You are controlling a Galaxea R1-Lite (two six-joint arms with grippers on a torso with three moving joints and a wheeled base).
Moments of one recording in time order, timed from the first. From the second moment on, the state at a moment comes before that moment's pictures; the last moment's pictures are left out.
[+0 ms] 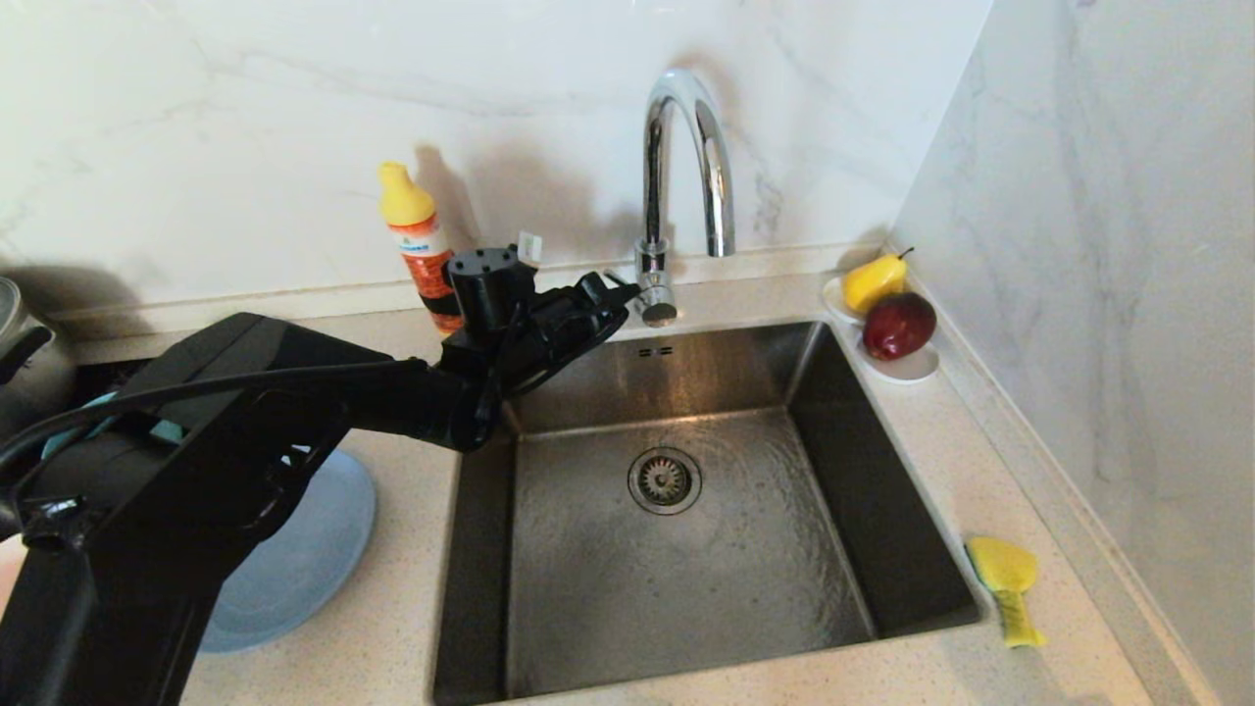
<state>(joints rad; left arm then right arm) -0.36 2.36 -1.63 -0.87 -0.33 -0.78 0.00 0.00 0.00 0.00 0.00 -0.01</state>
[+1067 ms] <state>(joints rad) -0.27 1.64 -1.08 -0.47 0.22 -0.30 0.00 0.00 0.00 0.00 0.00 -0.01</state>
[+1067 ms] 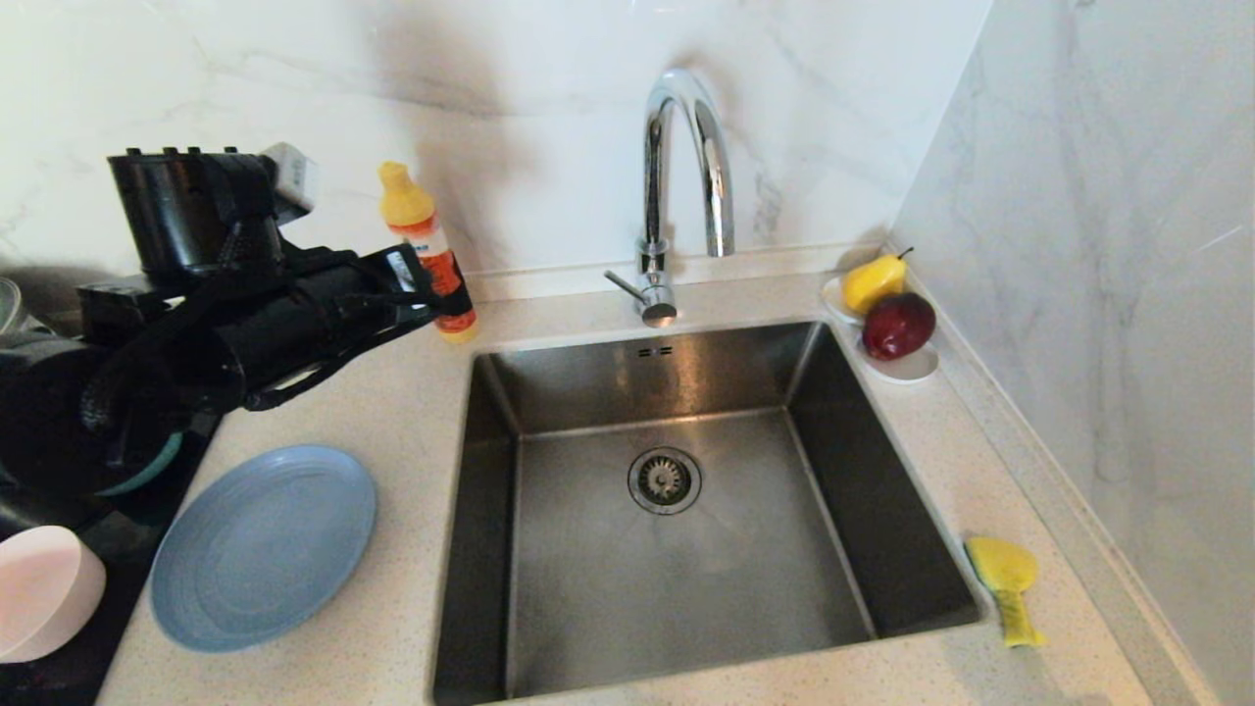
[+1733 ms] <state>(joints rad) 0.16 1.46 -1.16 0.02 0.36 -0.08 0.00 0.00 0.00 0.00 0.00 -0.01</state>
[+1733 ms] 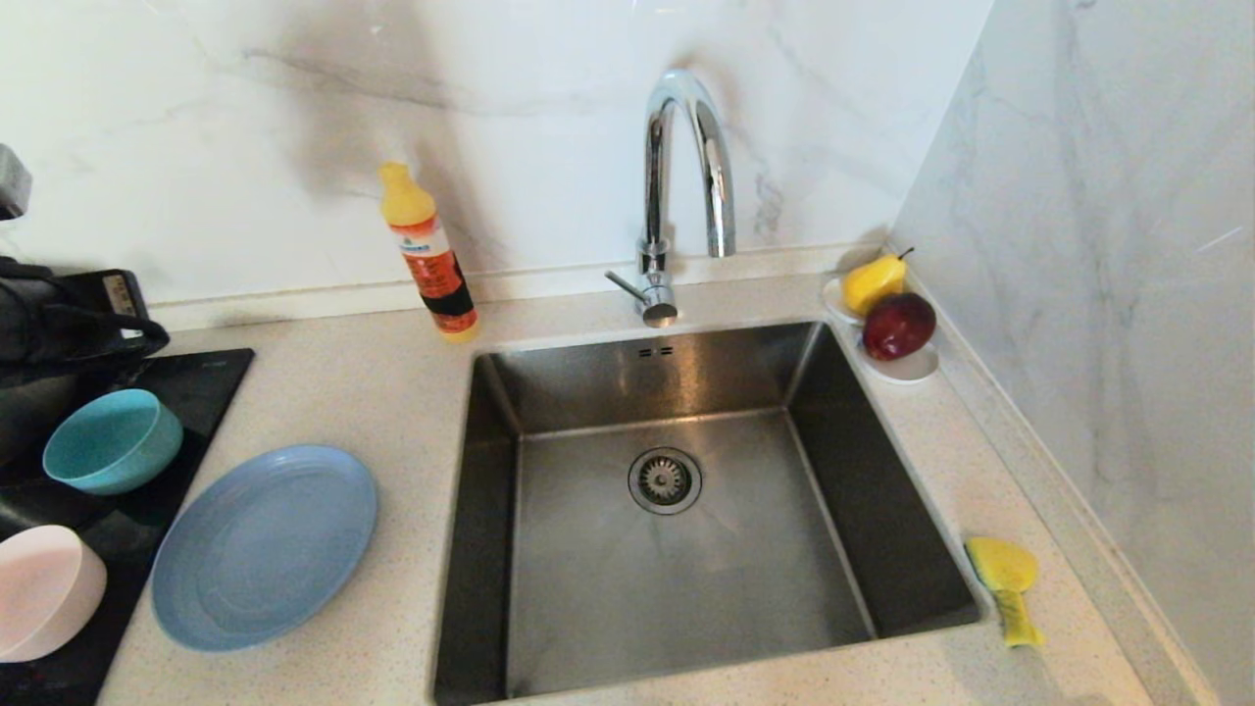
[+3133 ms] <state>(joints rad) 0.70 1.66 -1.14 0.55 -0.21 -0.15 0.00 0.00 0.00 0.00 0.00 -0.01</state>
